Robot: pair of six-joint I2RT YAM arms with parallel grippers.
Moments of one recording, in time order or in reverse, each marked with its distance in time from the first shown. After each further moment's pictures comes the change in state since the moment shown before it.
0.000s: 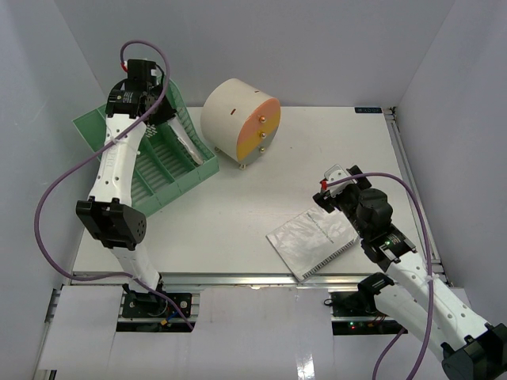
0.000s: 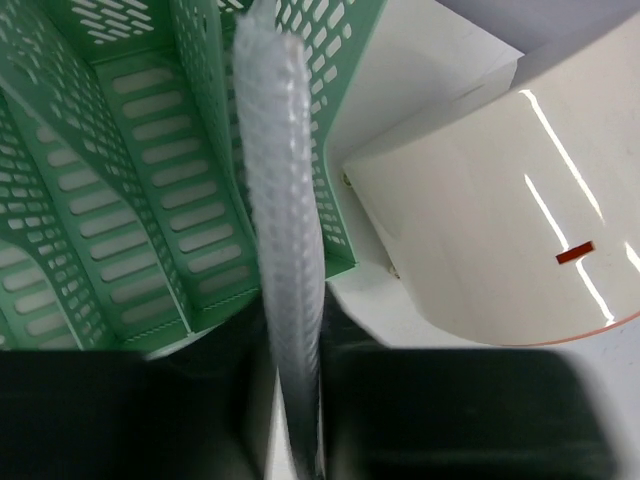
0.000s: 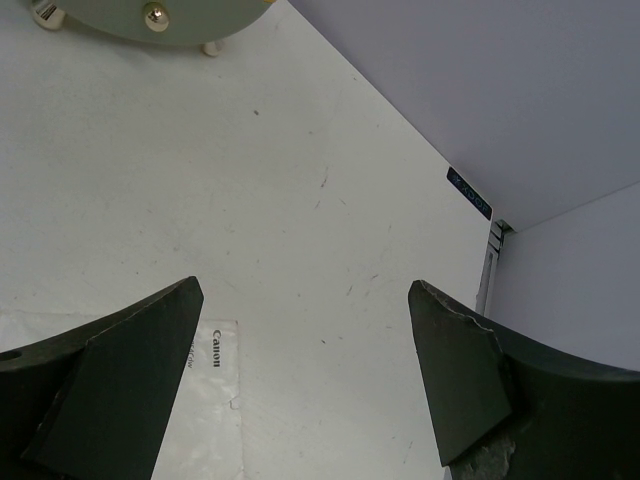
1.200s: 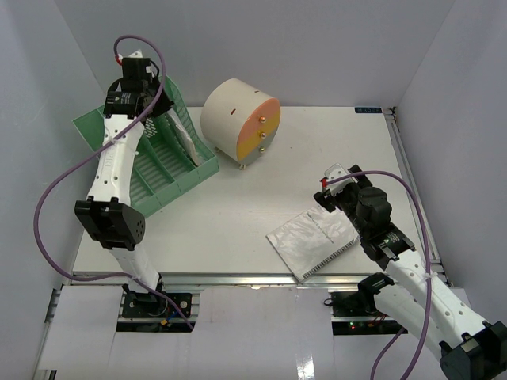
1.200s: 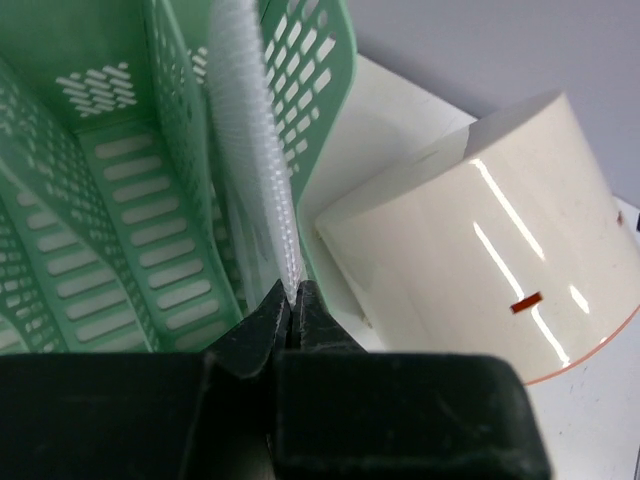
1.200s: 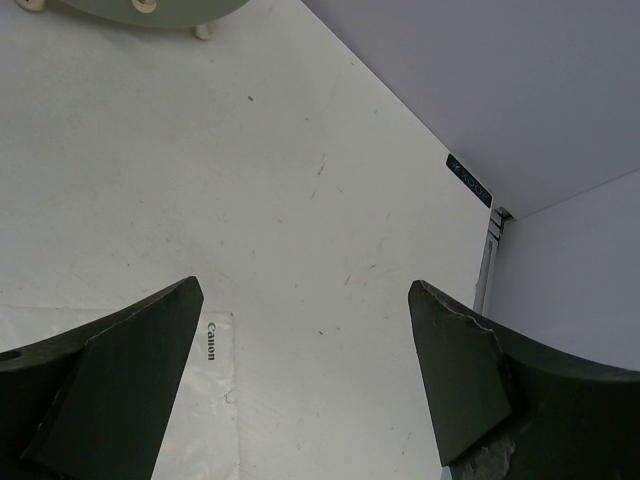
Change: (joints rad) left arm 0.023 -0.011 -0.040 0.155 0.017 0.001; right arm -0.023 0.020 -0.001 0.000 0.000 0.000
